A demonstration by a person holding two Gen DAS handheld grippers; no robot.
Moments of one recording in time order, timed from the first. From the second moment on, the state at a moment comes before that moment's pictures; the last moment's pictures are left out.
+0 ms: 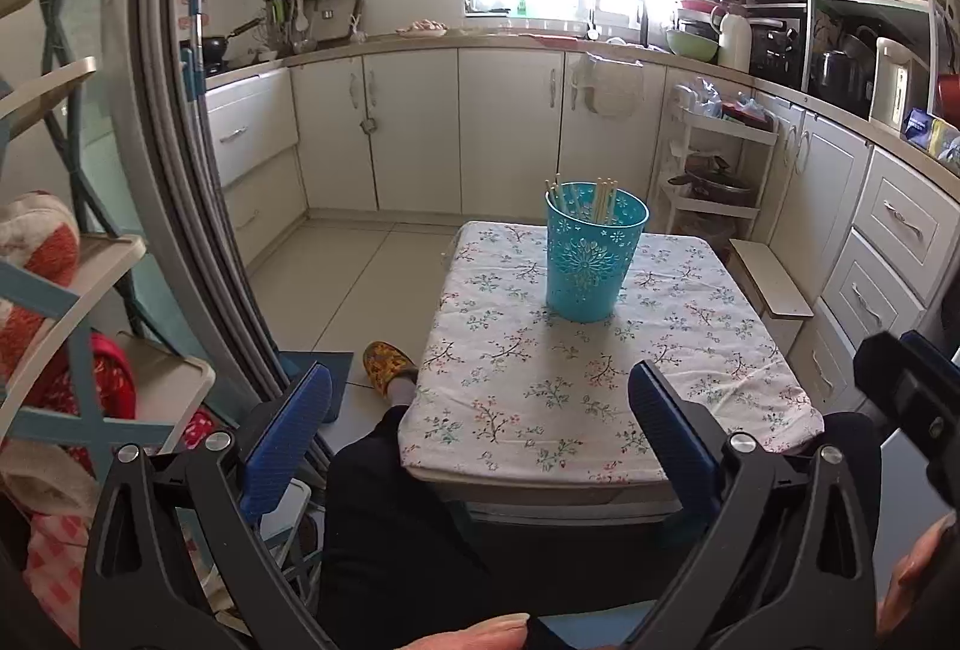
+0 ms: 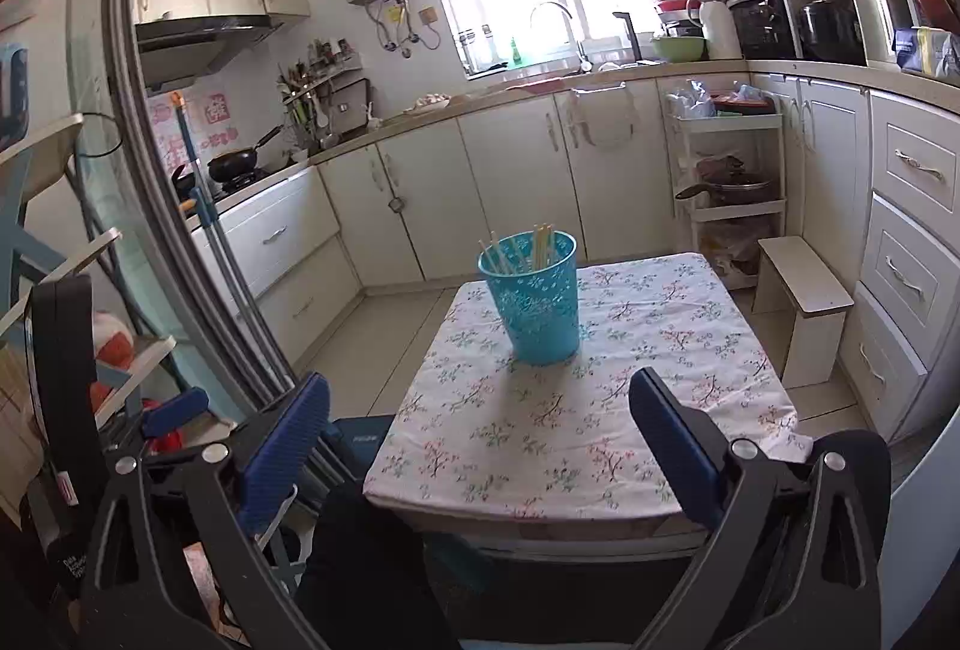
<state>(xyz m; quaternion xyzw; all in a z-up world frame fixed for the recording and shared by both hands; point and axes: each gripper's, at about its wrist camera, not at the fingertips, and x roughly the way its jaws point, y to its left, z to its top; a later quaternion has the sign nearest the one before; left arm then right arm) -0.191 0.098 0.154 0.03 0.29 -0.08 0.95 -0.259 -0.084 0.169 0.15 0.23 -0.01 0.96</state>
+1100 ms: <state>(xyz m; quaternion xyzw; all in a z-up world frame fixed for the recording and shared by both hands) -0.233 0.114 0.170 0.02 0.26 -0.07 0.96 -0.301 -0.053 0.187 0.10 0.17 0.01 0.98</state>
